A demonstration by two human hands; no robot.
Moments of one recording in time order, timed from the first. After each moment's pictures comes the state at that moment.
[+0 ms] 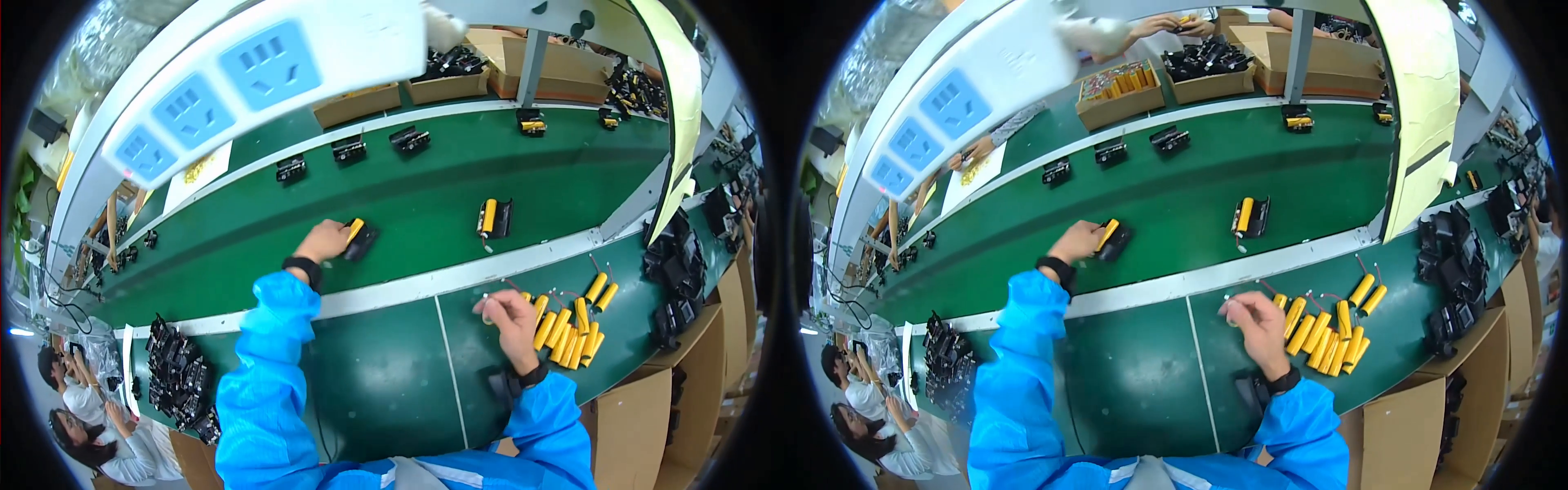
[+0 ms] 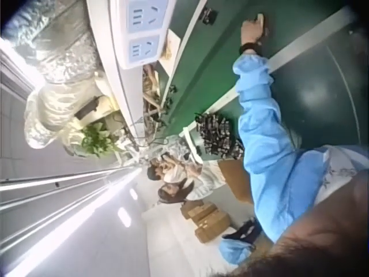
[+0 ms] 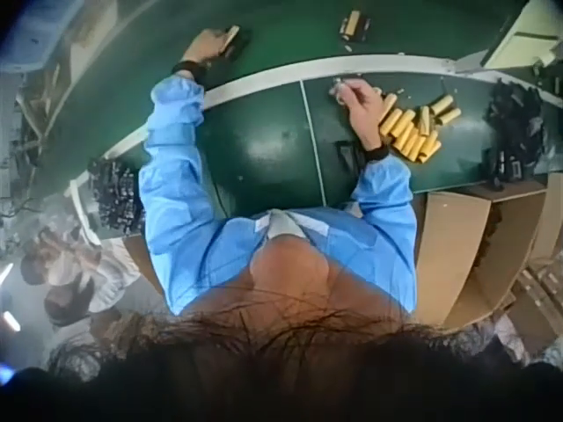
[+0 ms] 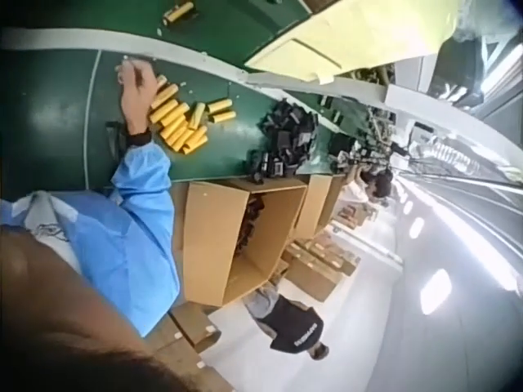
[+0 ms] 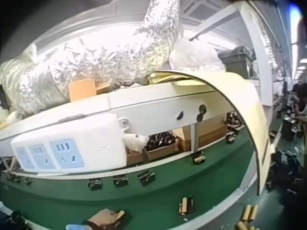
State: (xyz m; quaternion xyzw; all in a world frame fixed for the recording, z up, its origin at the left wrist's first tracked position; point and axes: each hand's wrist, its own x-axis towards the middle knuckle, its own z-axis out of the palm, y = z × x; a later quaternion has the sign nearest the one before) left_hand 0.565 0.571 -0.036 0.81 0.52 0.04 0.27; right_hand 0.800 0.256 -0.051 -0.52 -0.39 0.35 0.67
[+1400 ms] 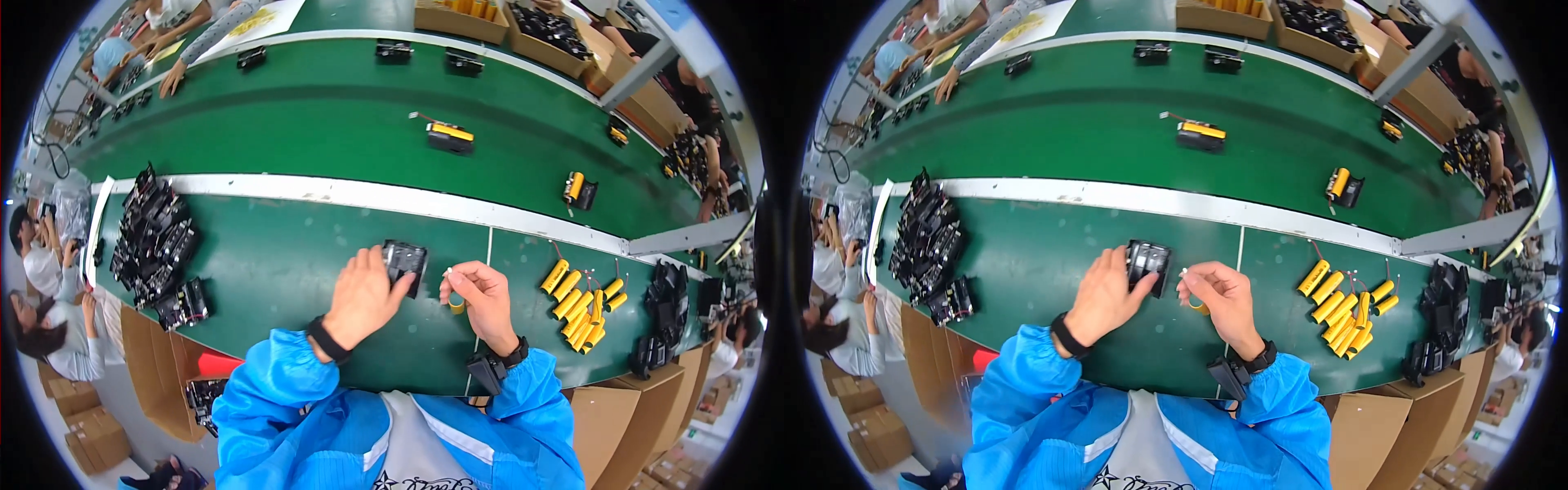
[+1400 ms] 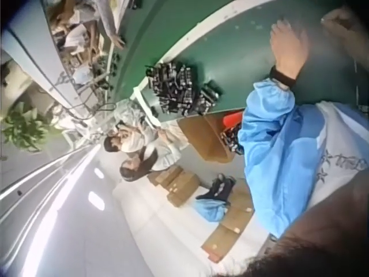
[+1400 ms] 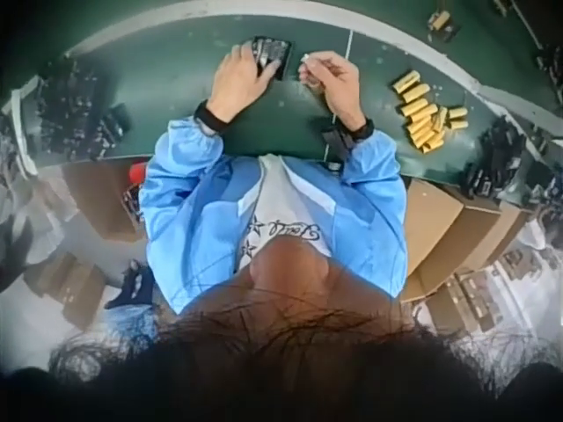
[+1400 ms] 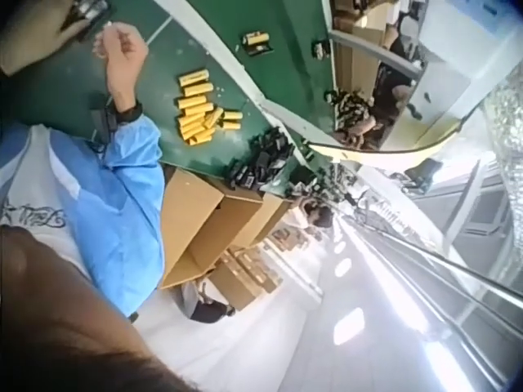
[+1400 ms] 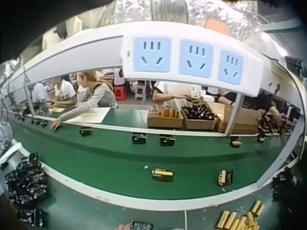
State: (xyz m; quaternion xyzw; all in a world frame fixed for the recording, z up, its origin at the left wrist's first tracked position) left_hand 0.485 0.298 -0.037 0.80 0.54 0.16 0.21; right_hand 0.689 0.257 -0.040 -0.45 -0.37 0.61 0.54
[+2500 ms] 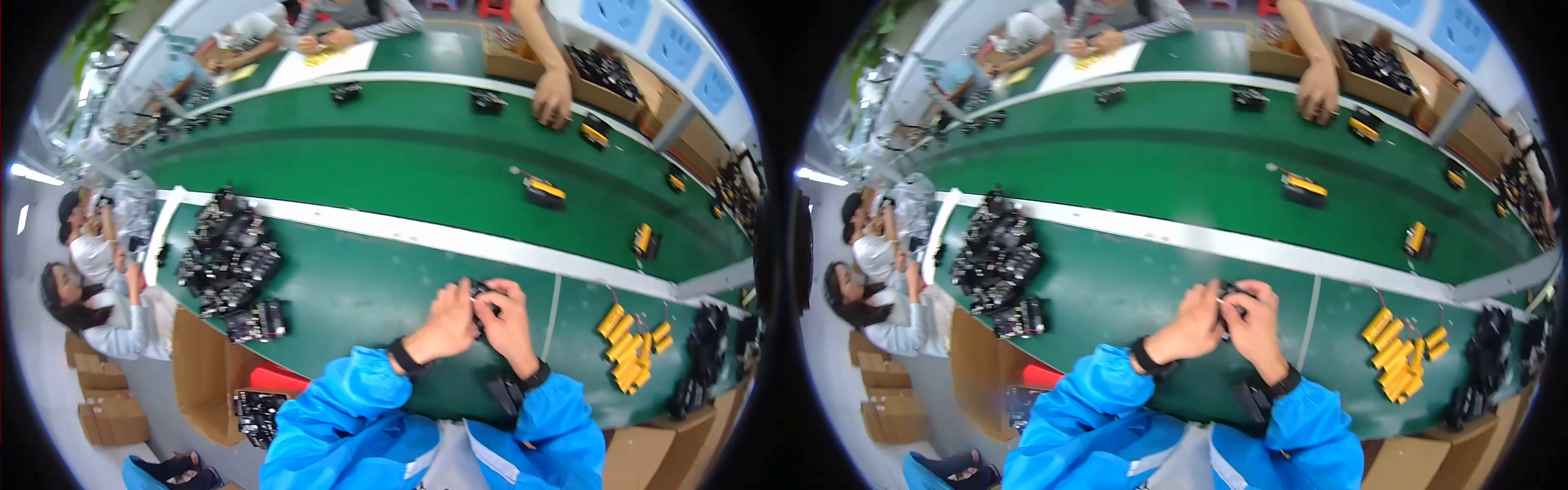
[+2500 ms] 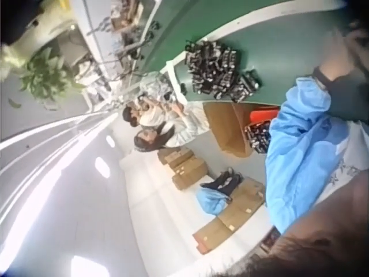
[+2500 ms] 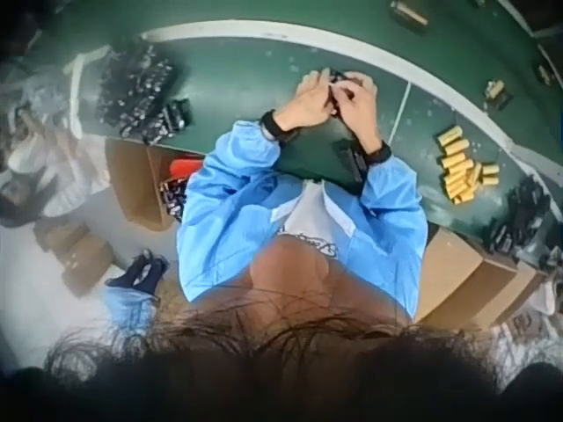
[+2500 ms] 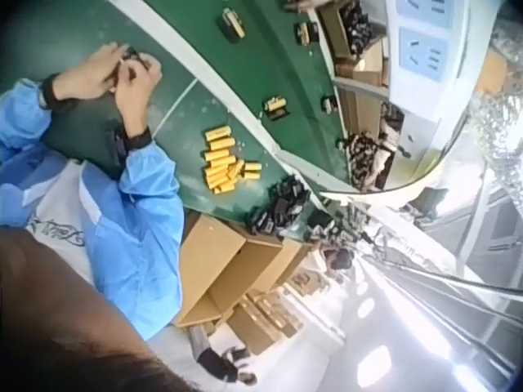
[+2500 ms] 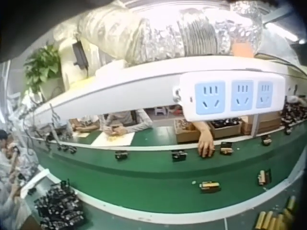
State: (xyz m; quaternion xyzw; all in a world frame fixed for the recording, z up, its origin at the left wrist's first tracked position) left_hand 0.478 0.314 -0.075 0.79 0.49 0.12 0.36; right_hand 0.631 0.291 -0.077 -0.61 -0.62 0.30 0.40
